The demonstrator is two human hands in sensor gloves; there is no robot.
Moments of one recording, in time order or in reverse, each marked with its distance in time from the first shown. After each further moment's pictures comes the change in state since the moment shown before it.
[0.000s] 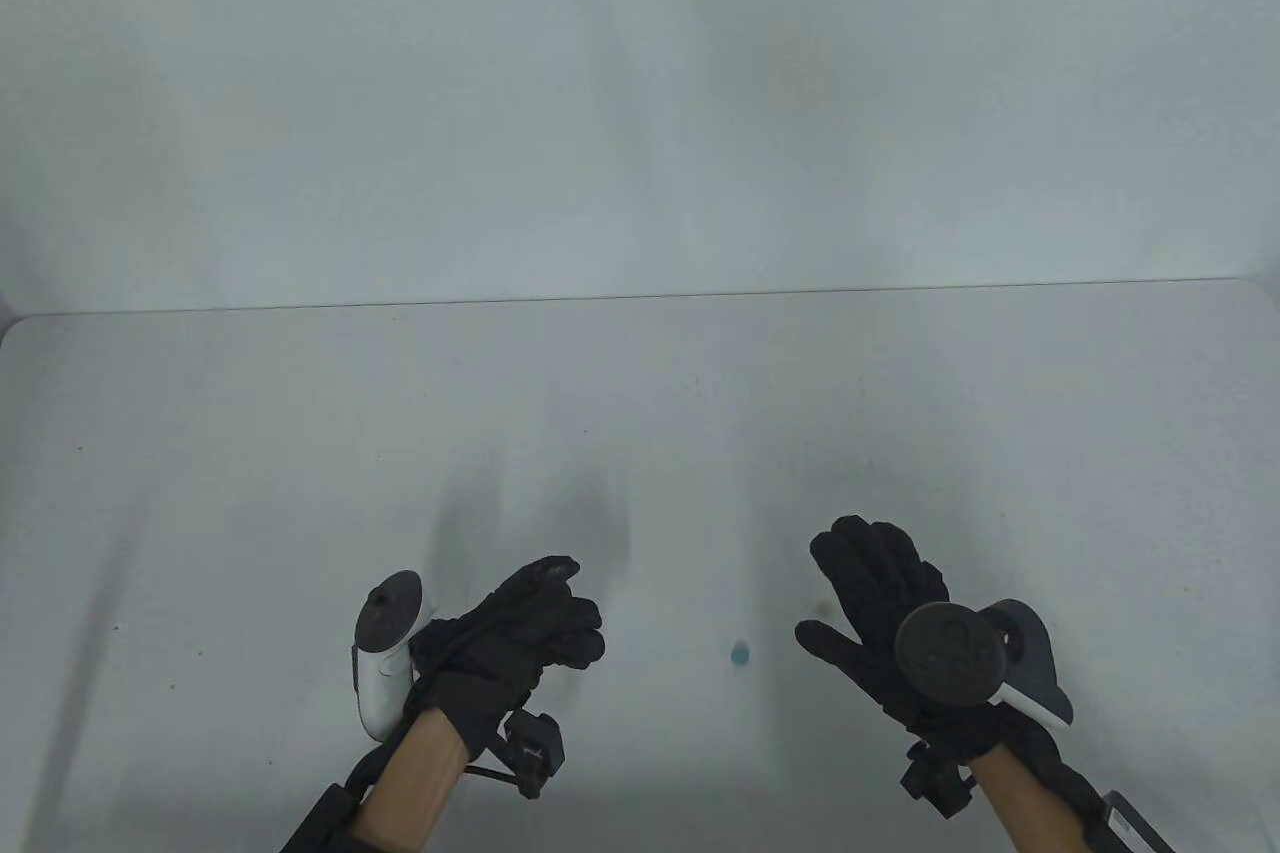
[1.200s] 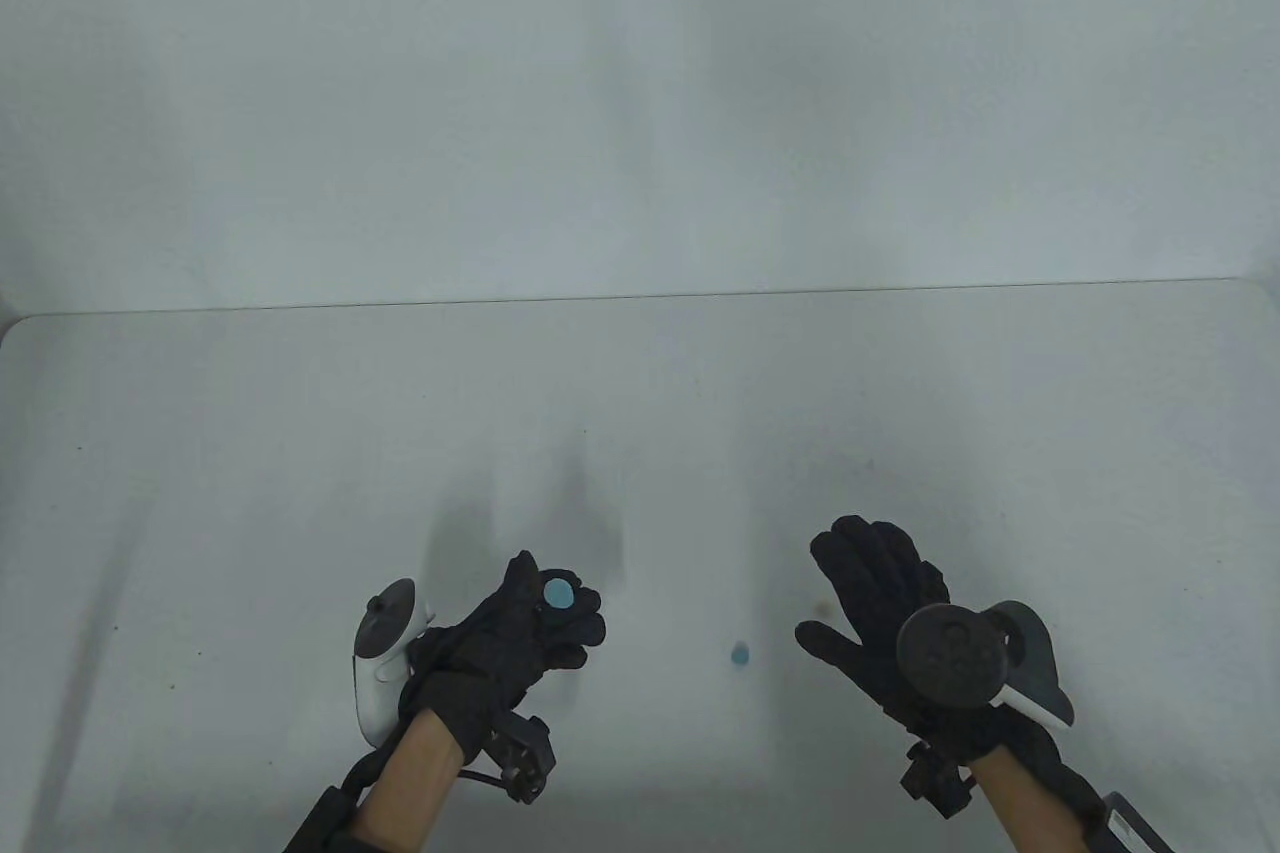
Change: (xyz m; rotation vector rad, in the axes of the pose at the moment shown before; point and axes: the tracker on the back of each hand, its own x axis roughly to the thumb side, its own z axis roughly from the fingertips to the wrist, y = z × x) left_hand -0.010 -0.004 0.001 -0.057 0.048 0.152; right_hand -0.003 -0.002 0.002 -0.005 -0.005 -0.002
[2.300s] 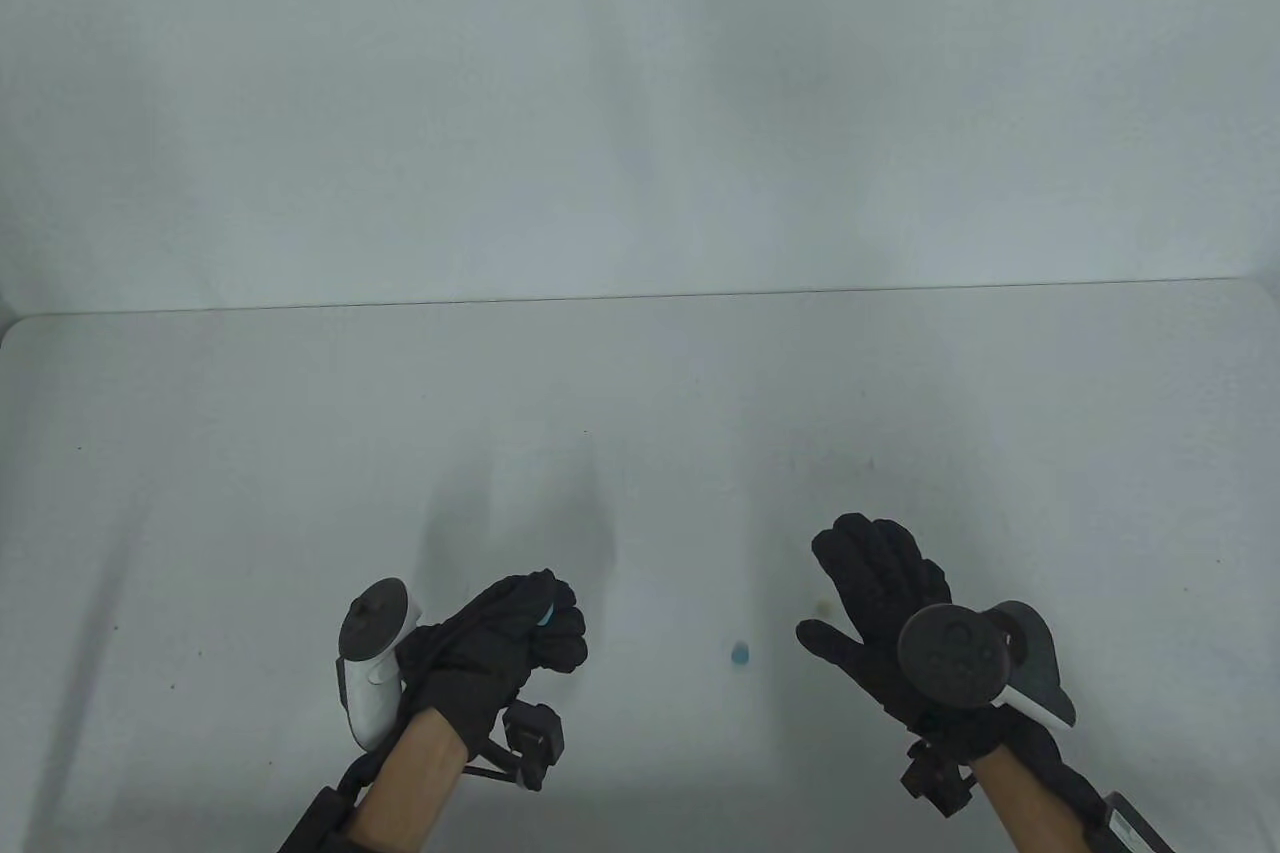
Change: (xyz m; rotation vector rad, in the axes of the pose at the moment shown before) left_hand 0.007 0.007 0.005 0.160 0.013 -0.038; right_hand -0.001 0.000 0.000 -0.007 -0.002 -0.001
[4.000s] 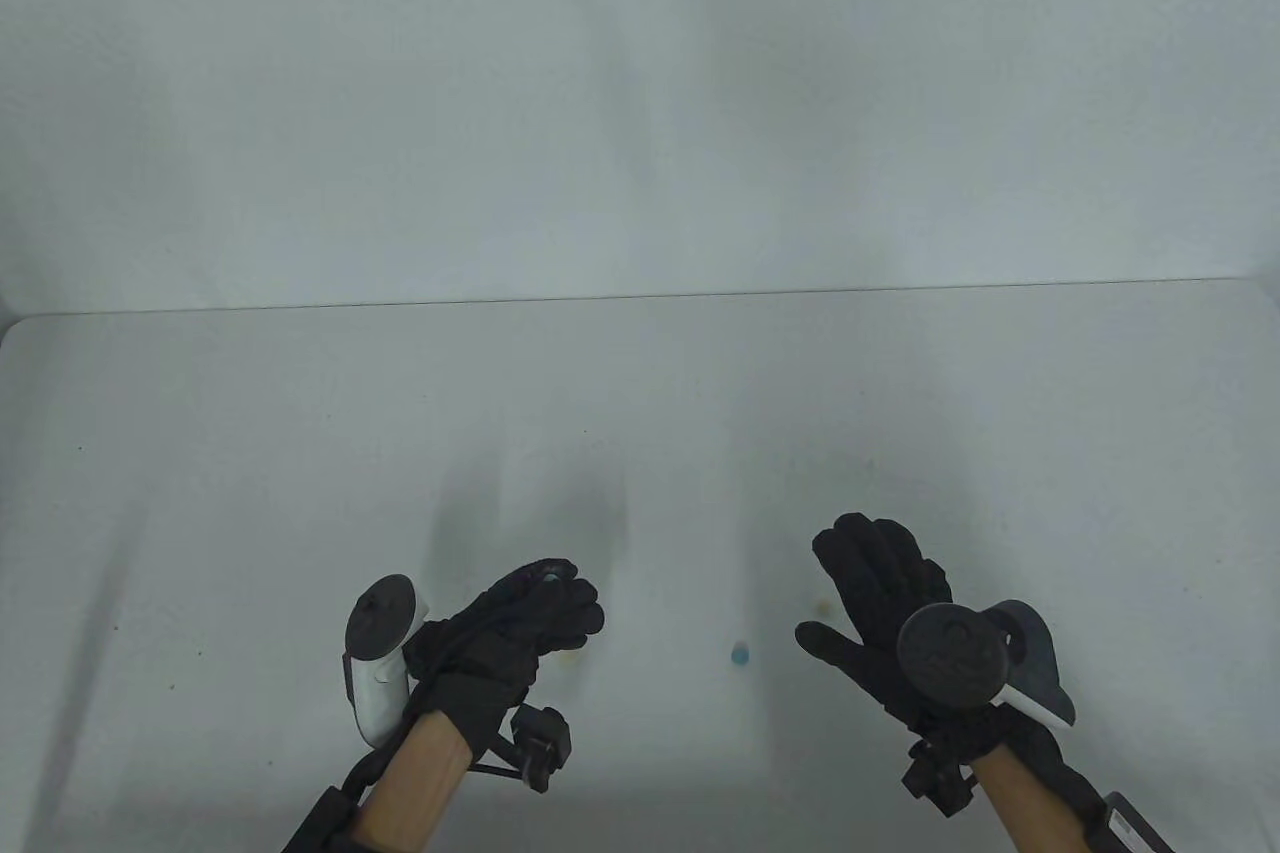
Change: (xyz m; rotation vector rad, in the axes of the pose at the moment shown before) left_hand 0.008 -0.008 0.001 -0.013 -0.083 -0.088; right_hand -0.002 0.002 0.000 0.004 0.005 0.010
